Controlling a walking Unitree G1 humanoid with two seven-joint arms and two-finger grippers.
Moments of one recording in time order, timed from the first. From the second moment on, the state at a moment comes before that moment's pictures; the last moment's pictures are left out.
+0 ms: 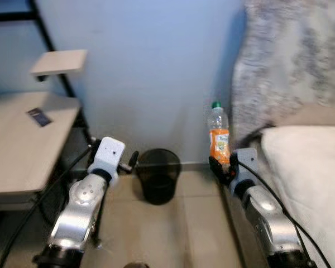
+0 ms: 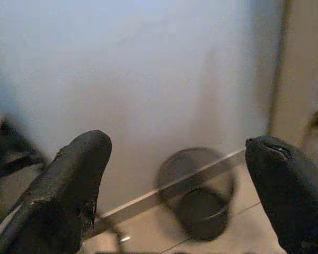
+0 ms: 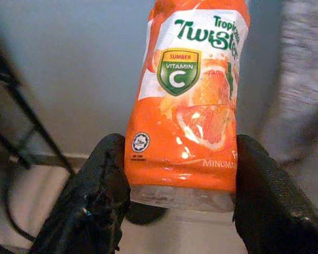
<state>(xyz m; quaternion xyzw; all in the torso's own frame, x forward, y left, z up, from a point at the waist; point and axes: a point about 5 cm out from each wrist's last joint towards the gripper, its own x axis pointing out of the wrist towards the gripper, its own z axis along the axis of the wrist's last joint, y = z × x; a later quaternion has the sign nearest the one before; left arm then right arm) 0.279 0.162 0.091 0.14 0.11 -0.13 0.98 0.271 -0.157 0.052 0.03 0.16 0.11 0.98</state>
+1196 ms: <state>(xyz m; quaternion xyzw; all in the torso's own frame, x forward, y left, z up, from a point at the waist) 0.284 0.167 0.091 0.12 0.11 -0.13 0.98 0.285 -0.148 0.061 0.01 0.14 0.08 0.99</state>
